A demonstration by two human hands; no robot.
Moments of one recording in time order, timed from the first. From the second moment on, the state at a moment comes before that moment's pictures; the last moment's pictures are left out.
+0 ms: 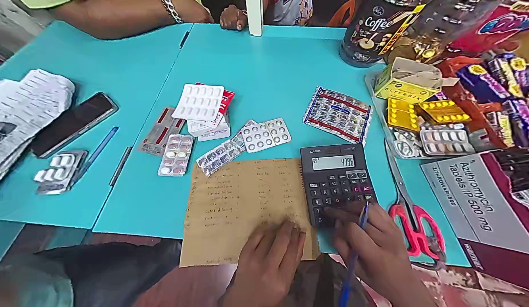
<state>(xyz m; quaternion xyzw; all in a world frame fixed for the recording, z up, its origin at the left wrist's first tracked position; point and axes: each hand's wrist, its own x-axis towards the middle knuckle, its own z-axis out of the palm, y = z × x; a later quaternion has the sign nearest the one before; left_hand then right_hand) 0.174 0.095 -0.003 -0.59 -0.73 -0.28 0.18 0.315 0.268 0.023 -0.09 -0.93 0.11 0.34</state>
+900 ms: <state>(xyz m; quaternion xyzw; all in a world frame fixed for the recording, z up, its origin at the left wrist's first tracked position) 0.176 0.088 0.002 -0.61 -0.72 -0.26 0.21 0.337 0.262 0.018 -0.15 -0.89 0.13 0.42</state>
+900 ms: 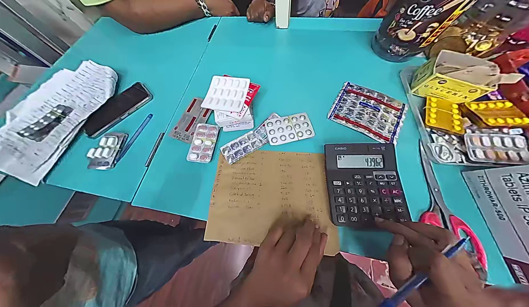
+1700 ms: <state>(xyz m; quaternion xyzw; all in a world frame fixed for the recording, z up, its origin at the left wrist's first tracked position) 0.179 0.082 -0.004 -0.61 -0.73 -0.25 0.19 0.385 0.261 0.073 -0.51 -0.84 0.10 0.14</state>
